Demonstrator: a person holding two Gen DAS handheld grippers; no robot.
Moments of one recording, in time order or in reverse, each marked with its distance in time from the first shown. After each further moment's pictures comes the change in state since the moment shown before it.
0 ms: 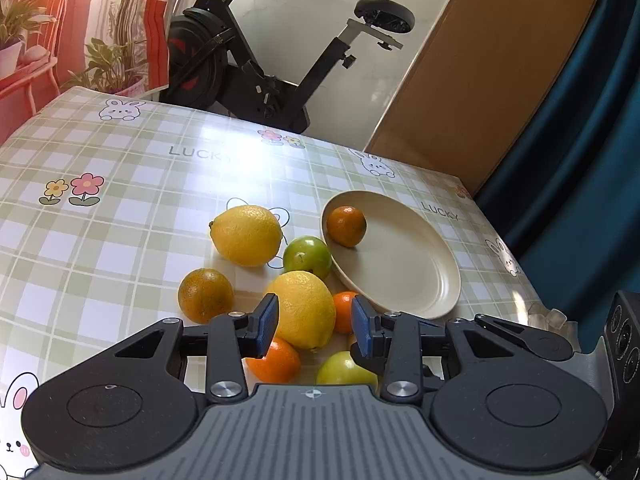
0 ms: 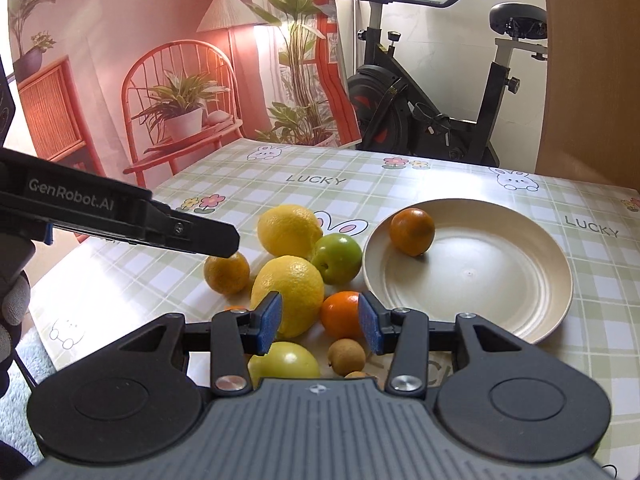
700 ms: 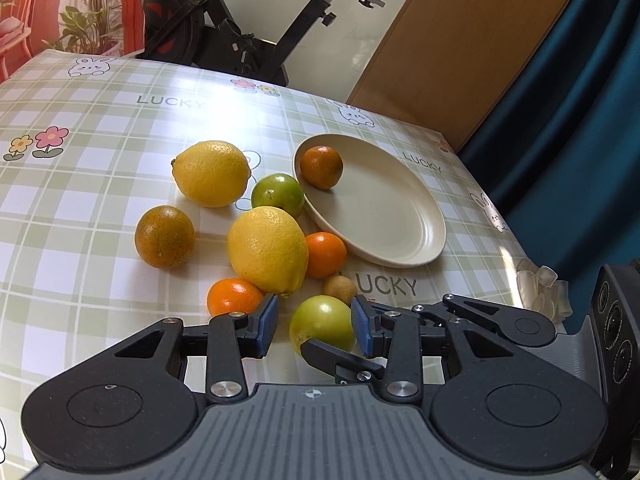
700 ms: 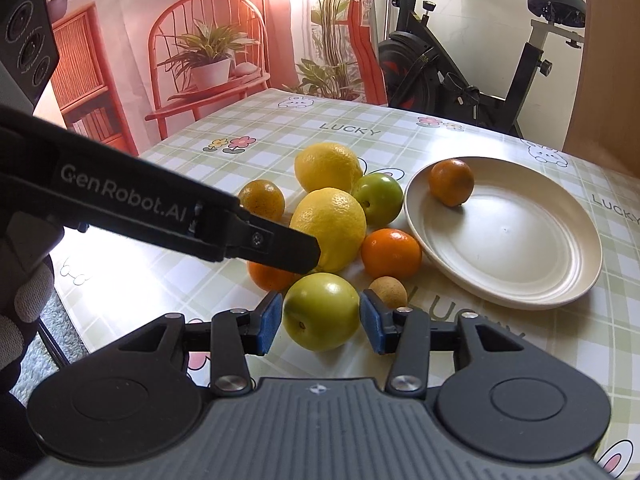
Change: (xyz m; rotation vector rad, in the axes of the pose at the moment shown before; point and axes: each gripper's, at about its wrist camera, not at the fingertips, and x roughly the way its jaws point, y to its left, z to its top) left arm 0.024 -0.006 -0.026 0.010 0.114 -0.063; right arm 0.012 0.012 -0.024 -0.052 0.105 0.032
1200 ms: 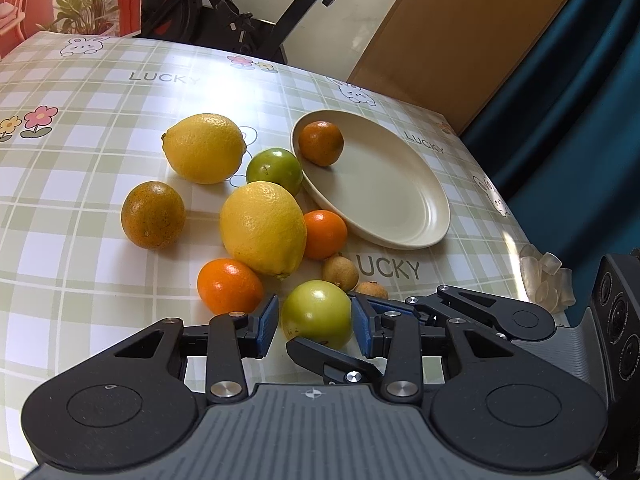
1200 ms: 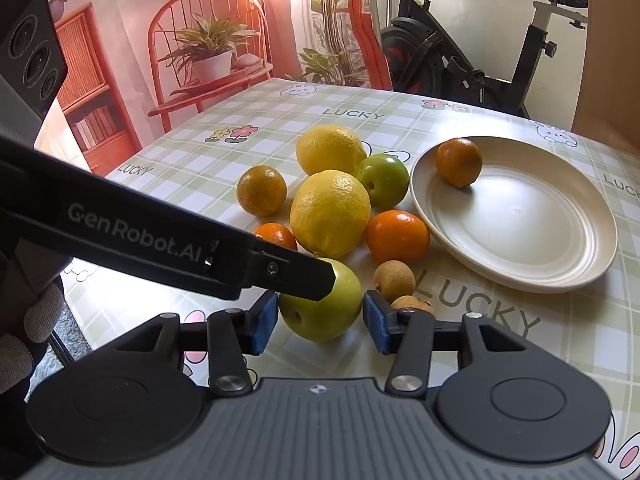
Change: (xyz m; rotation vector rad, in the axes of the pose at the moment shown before) left arm 0.014 0.000 -0.002 -0.007 0.056 -0.006; right arm 0.007 -0.004 -0.004 0.022 0.028 0.036
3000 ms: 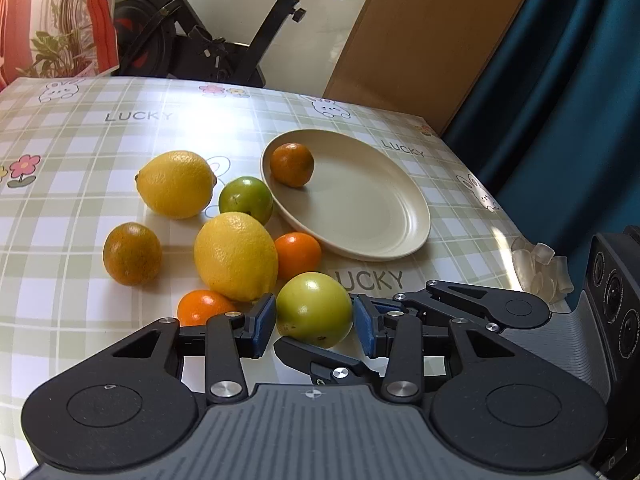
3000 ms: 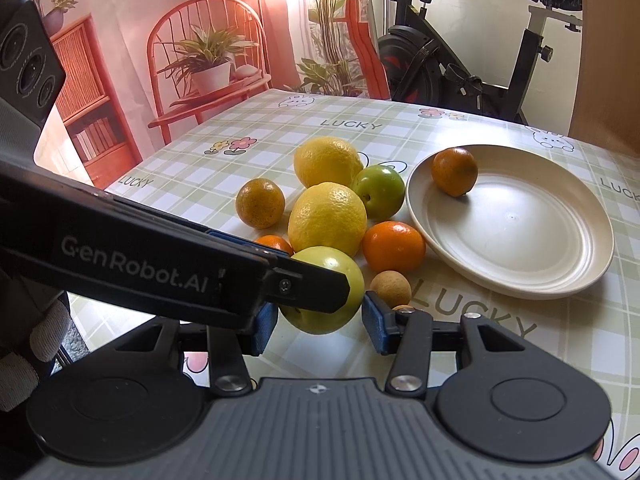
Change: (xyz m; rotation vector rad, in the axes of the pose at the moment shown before) left arm -0.007 -0.024 0.006 0.131 -0.054 0.006; right arm -0.008 -0.002 0.003 0.022 -0.046 -0.005
